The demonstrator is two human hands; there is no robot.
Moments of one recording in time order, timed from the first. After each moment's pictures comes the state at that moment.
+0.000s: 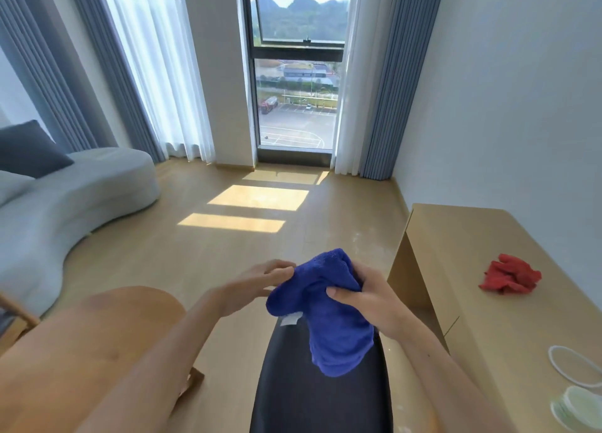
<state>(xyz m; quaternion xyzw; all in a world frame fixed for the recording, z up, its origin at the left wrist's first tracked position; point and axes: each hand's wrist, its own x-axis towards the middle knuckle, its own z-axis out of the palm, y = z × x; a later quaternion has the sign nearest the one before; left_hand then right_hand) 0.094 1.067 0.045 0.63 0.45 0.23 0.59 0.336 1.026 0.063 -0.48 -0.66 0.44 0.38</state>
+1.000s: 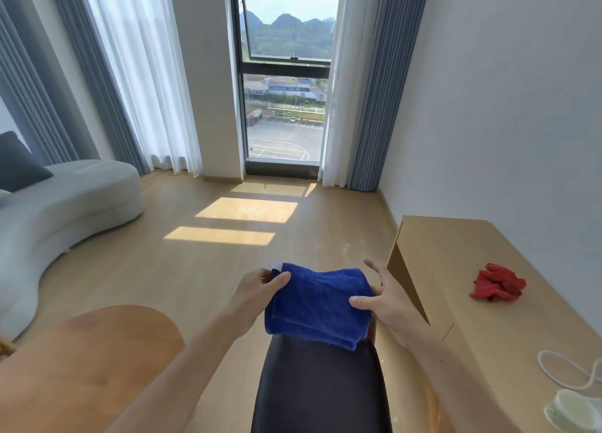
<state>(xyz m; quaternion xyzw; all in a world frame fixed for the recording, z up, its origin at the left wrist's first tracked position) 0.097 1.066 0.044 0.49 0.56 0.40 0.53 0.343 1.039 0.053 -0.59 -0.47 0.51 0.40</state>
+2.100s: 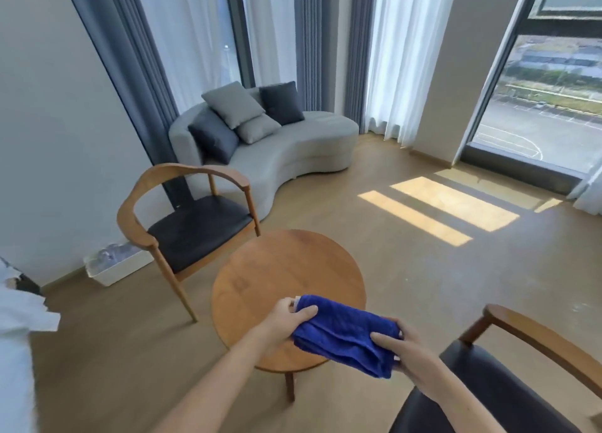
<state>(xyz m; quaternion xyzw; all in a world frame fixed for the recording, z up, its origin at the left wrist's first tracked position) -0.175 0.888 -0.057 0.20 0.70 0.46 0.50 0.053 1.013 -0.070 -0.43 -0.52 0.72 0.12</state>
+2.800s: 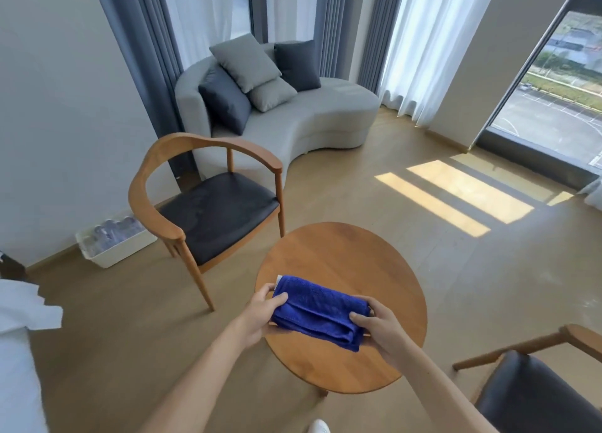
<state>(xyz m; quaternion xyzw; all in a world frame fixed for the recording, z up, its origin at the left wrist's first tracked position) -0.463 0.818 -0.110 0.08 0.64 0.52 0.56 -0.250 0.954 -0.101 -0.46 -0.51 0.72 0.10</state>
